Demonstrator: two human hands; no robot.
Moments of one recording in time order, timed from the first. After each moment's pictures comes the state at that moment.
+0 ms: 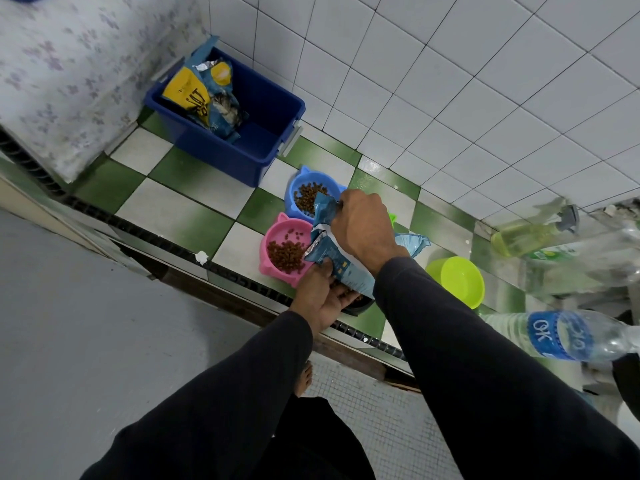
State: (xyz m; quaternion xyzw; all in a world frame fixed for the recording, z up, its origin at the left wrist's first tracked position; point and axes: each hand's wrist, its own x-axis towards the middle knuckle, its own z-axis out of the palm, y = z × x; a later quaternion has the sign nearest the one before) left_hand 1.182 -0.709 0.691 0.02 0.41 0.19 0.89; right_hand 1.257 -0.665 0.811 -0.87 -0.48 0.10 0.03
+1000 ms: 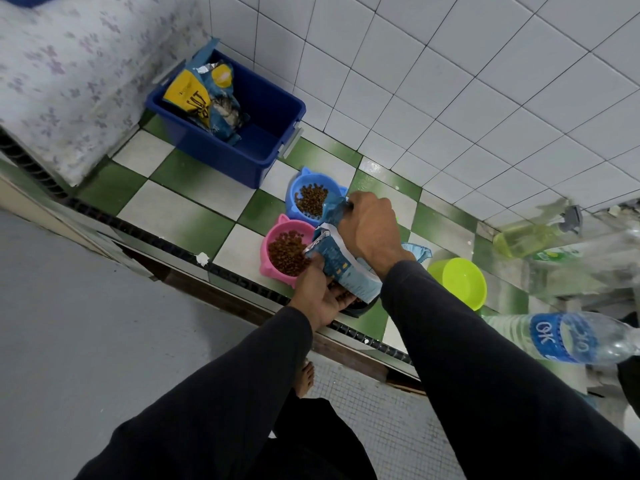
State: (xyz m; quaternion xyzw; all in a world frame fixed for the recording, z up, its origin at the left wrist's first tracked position) left_hand 1.182 -0.699 0.698 -0.01 0.45 0.16 0.88; right_hand 1.267 -0.670 0.809 -0.88 -0.46 0.11 0.09
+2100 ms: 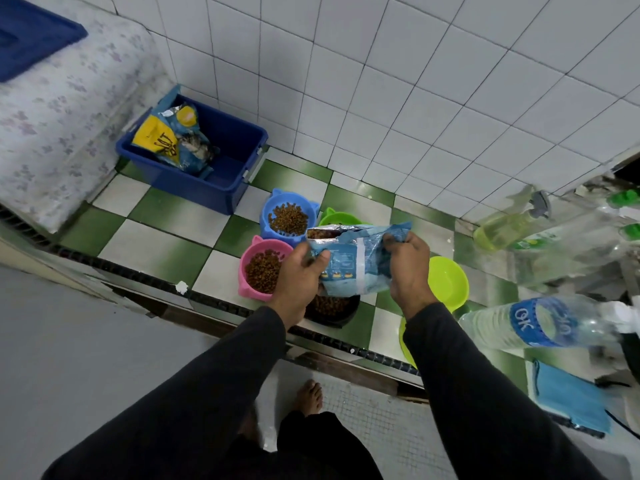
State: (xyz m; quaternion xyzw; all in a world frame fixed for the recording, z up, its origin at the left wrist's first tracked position) left_hand 1.188 -0.694 0.741 0.43 0.36 0.23 0.79; right_hand 1.349 -0.764 0.774 -0.74 -0.06 0.26 0.62
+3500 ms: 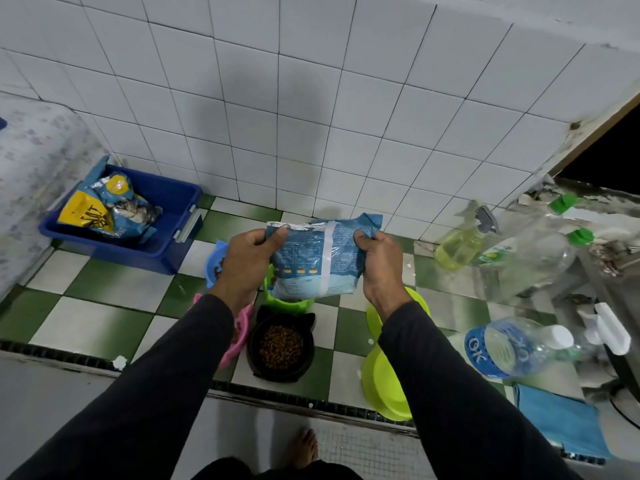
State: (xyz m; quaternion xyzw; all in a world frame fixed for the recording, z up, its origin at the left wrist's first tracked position) left_hand 1.288 -0.636 0.806 0.57 0.36 0.27 0.68; right_hand 1.446 -0.760 0.823 -0.63 -0.04 0.31 0.71
